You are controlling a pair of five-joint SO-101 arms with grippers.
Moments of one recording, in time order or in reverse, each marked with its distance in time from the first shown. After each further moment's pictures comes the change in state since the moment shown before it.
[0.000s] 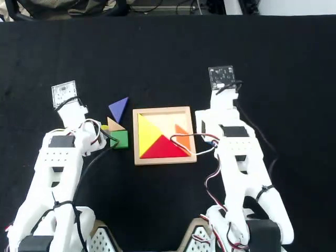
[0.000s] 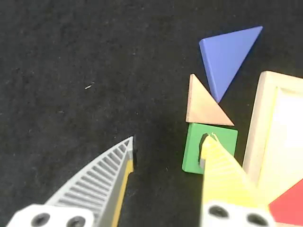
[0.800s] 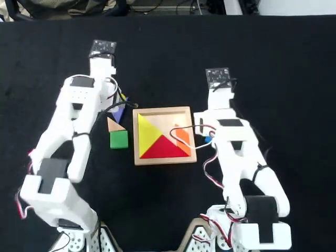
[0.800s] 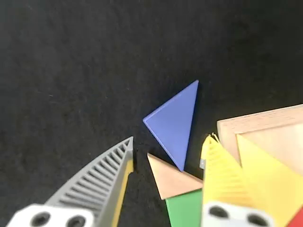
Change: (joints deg) left arm 5.7 43.0 -48.4 12.1 -18.2; right arm 1.2 13.3 -5.3 -1.2 -0.8
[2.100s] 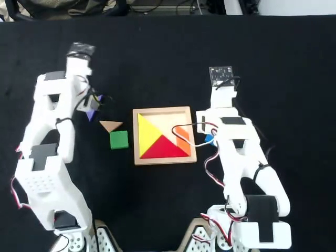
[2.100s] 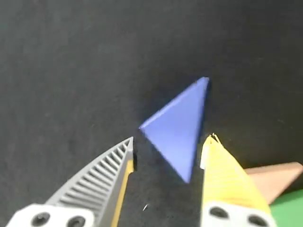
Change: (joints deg) left arm -11.5 11.4 -10.6 3.3 -19.7; right arm 0.2 0.5 -0.8 1.3 -0.1
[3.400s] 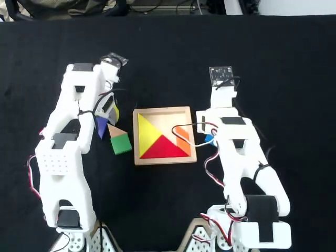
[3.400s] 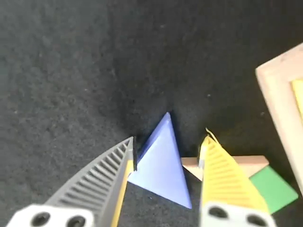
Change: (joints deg) left arm 8.2 13.9 -17.4 19.4 -3.0; right arm 0.0 0.0 0.0 0.0 0.0
